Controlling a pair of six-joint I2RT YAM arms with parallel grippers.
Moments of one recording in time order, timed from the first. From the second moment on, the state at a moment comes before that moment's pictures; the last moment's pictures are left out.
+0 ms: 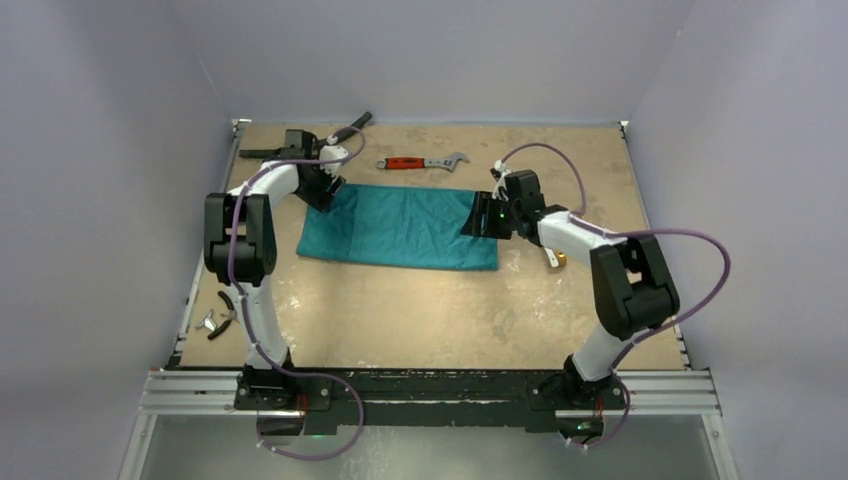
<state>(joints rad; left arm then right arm) -0.03 2.07 1.51 -0.47 0.10 0.56 0.34 1.73 1.01 -0.10 -0.31 0.43</state>
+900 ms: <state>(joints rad) -0.06 1.83 1.24 -0.71 0.19 0.68 0.27 1.63 0.75 -0.13 -0.50 0.48</state>
